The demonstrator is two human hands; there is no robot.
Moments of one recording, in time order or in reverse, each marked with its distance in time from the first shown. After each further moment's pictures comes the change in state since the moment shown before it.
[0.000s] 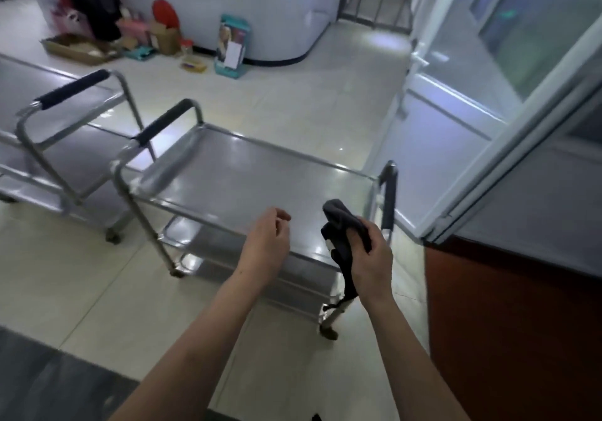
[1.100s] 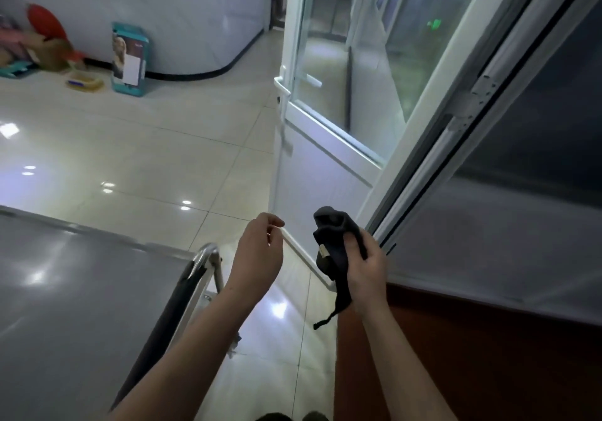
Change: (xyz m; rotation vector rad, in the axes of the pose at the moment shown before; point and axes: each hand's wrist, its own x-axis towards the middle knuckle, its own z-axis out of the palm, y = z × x) left_hand 0.281 0.317 0.510 -0.071 -0.054 0.069; right_hand 0.470 0.128 -0.417 0.151 0.148 0.136
